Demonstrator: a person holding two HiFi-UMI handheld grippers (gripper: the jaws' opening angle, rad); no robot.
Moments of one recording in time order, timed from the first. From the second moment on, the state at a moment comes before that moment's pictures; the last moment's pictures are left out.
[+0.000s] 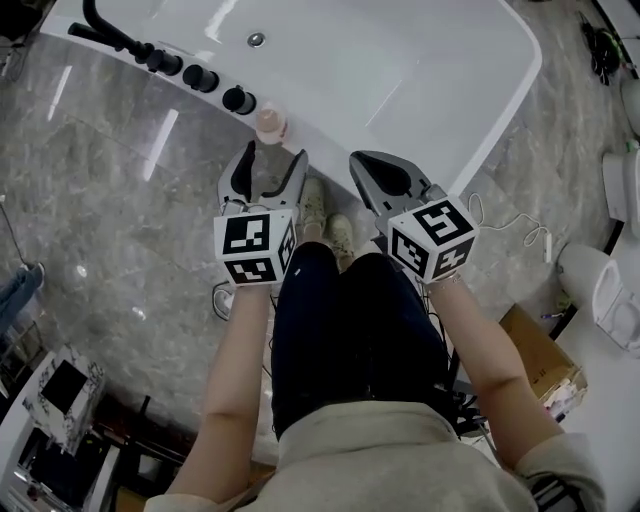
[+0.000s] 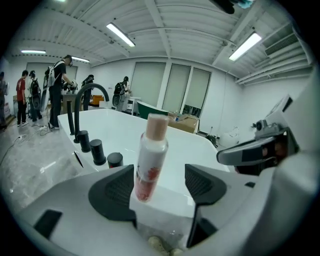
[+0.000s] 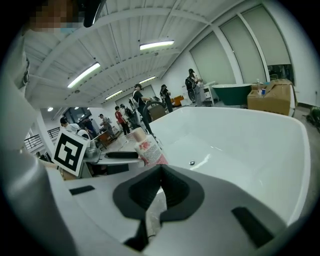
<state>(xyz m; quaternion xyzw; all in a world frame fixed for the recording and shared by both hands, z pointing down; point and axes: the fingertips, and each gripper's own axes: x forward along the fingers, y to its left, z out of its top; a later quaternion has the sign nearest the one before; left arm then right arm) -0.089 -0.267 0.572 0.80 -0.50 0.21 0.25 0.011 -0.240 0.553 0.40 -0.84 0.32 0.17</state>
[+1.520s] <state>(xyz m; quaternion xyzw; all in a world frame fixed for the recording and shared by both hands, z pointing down) -0.062 -0.119 0.342 0.83 -0.50 0.08 0.23 0.044 -0.129 0.337 0.29 -0.94 0.14 0.15</state>
